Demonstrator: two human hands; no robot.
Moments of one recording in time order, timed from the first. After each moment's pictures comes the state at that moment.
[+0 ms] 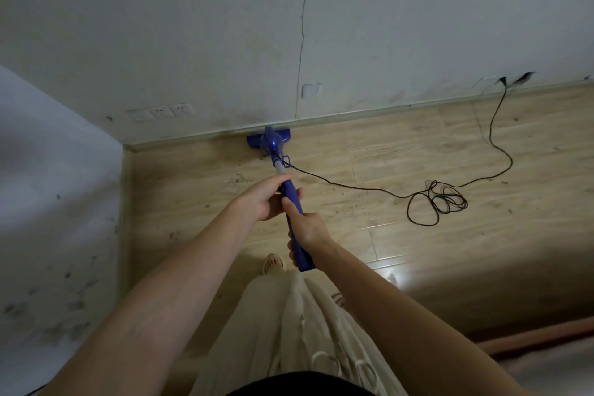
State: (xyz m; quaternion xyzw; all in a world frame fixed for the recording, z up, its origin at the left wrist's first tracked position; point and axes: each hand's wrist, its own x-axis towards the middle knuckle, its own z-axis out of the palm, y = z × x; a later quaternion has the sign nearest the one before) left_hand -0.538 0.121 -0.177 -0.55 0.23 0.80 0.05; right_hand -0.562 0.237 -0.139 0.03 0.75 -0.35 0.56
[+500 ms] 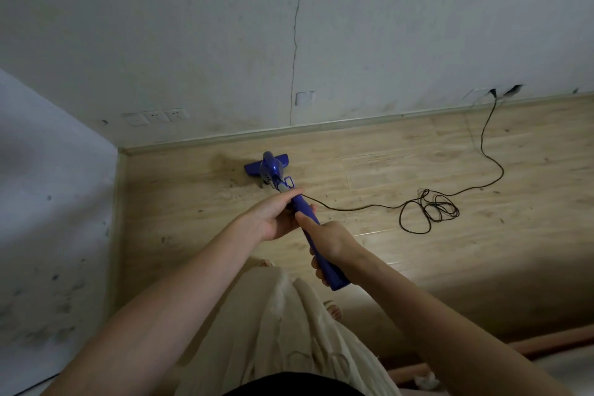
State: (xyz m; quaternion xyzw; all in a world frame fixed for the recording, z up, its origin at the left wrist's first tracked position) left_hand -0.550 0.171 -0.154 -0.53 0.18 0.82 0.06; right_hand -0.603 0.293 -0.097 -0.05 0.77 -0.26 0.58
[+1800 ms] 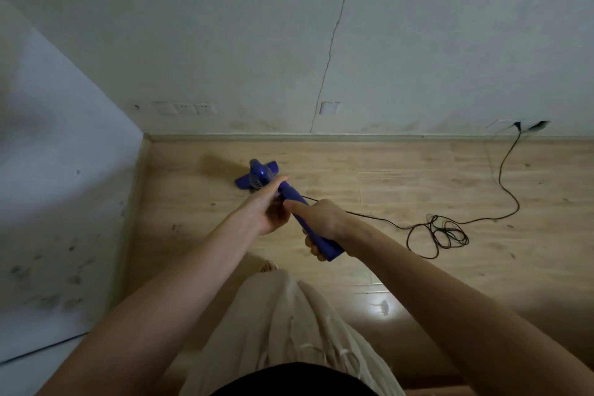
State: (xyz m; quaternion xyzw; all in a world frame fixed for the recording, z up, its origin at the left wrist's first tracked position) left_hand -0.505 0.133 -0.156 -0.56 0.12 0.82 -0.05; right_hand -0.593 0.233 -0.068 -0.17 0.75 -0.17 0.61
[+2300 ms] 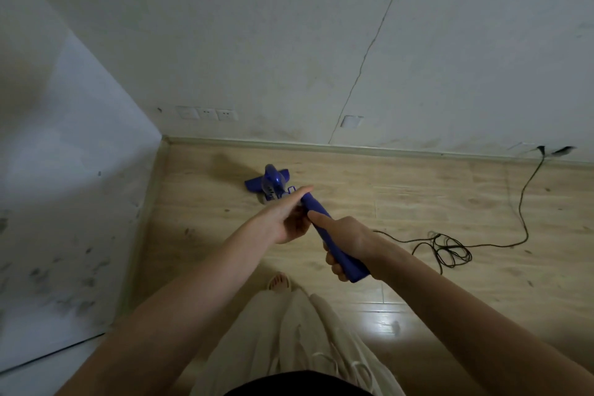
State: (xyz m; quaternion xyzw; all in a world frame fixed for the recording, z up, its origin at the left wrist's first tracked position) left_hand -0.485 0.084 -0.157 -0.54 0.14 0.83 0.00; right_hand -0.581 0.192 -0.072 -0.13 0.74 -0.17 0.64
